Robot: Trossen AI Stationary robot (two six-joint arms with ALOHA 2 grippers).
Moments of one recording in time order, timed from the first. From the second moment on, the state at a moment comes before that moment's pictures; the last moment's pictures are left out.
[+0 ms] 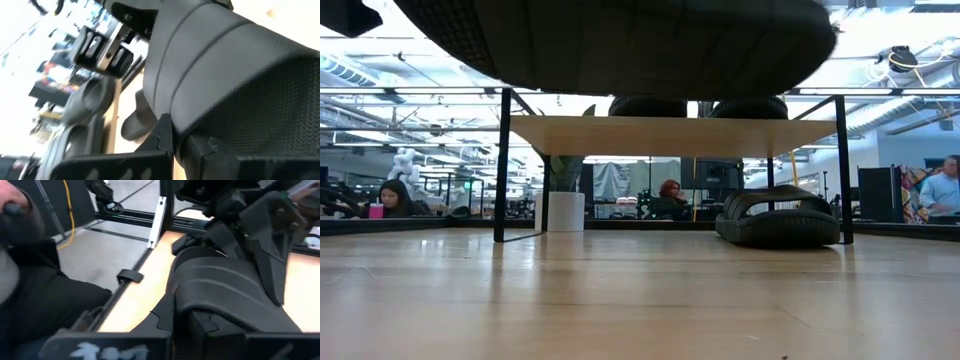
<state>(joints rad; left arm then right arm) -0.70 1.58 0.89 0.15 -0.88 0.46 0.44 1.73 1.18 0.27 0.06 0.05</state>
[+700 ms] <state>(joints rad) -0.79 1.60 0.90 -0.08 -1.12 -0.05 0.51 1.68 1.18 0.26 0.19 -0.07</state>
